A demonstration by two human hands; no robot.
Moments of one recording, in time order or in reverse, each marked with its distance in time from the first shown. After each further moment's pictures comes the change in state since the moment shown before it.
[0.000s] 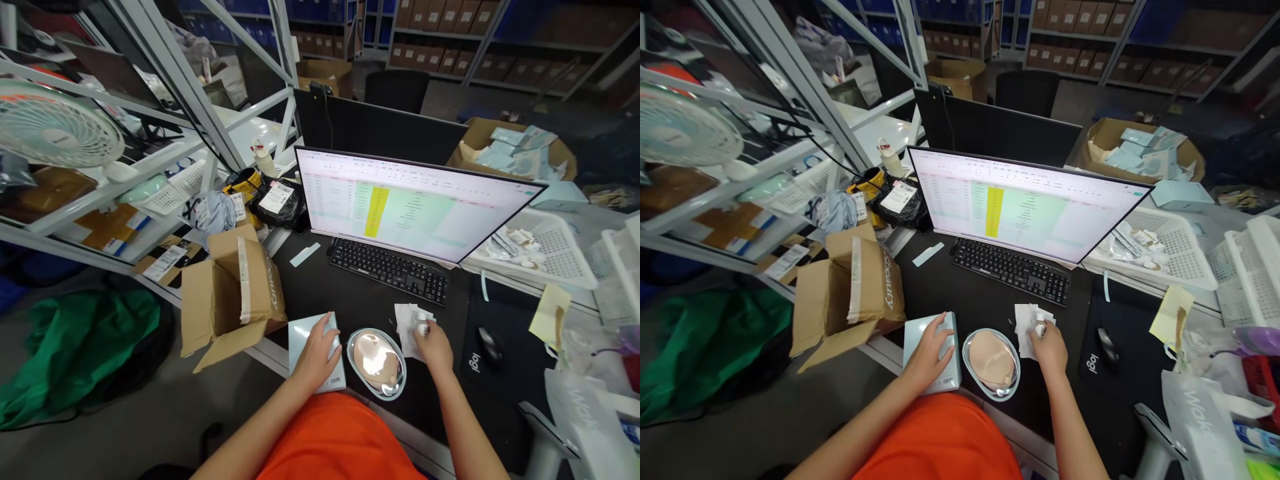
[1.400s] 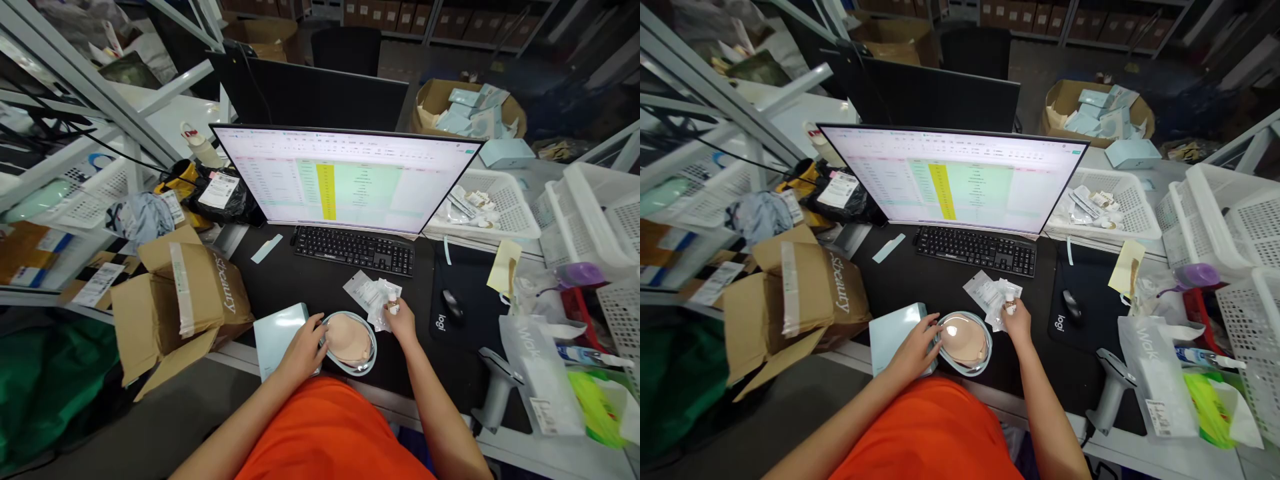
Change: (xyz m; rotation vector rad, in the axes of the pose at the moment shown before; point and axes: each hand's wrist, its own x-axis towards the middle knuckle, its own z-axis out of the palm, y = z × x) left_hand 0.012 0.014 0.033 -0.006 -0.242 0.129; right_hand 0.001 0.017 0.021 0.517 0.049 0.120
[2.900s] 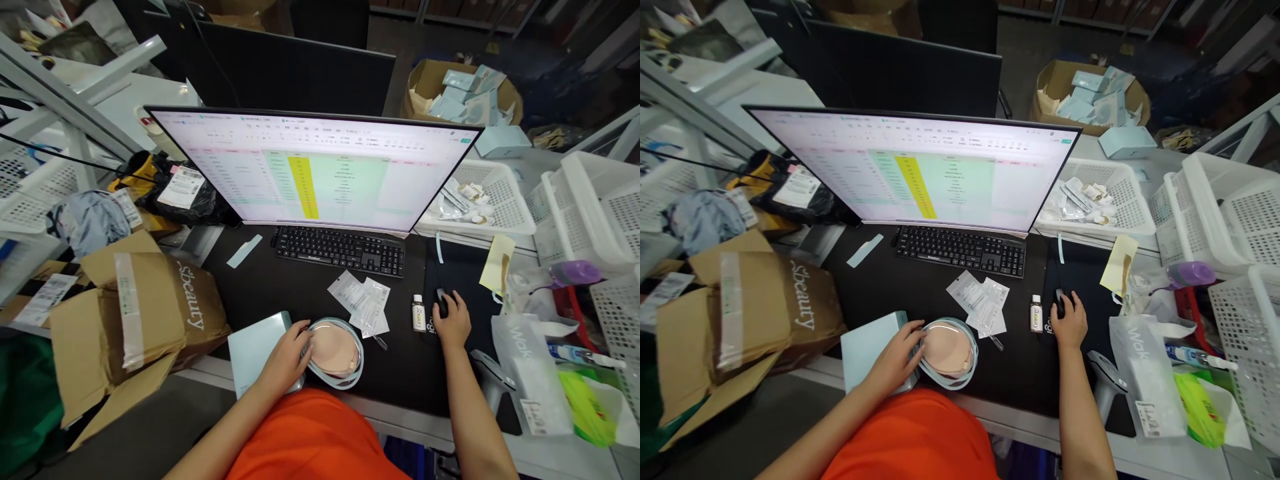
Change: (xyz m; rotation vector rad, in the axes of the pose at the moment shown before) left_hand 0.019 -0.004 0.002 0.009 -0.027 -0.003; right_hand 0.070 0.121 -0.113 -0.546 0.569 -0.396
